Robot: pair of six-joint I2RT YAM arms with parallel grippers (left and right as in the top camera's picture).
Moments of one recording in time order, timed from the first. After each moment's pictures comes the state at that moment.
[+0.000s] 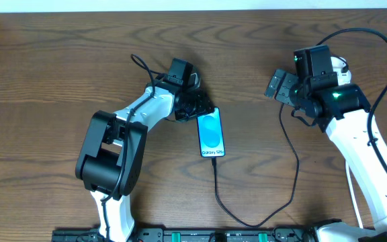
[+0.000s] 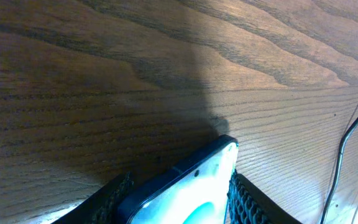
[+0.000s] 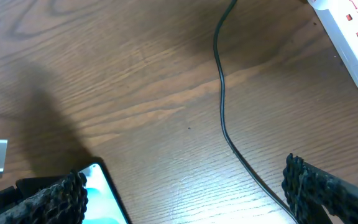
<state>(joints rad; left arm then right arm) -0.36 2.02 1.25 -0.46 0.46 -0.56 0.25 1.45 1.27 -0.82 0.11 0.63</state>
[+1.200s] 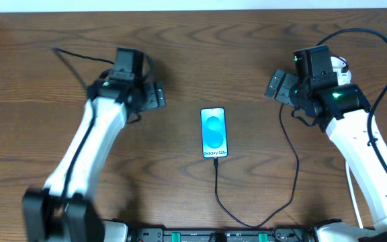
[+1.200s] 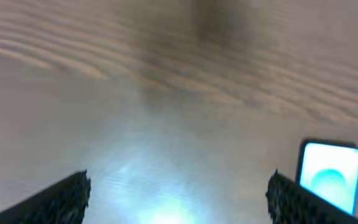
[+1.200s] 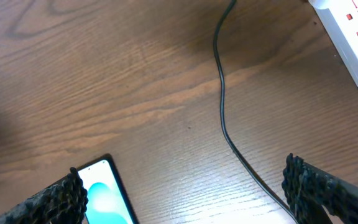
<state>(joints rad) -0.16 1.53 1.22 -0.82 -0.04 -0.33 0.25 1.45 1.27 -0.83 0.11 0.63</state>
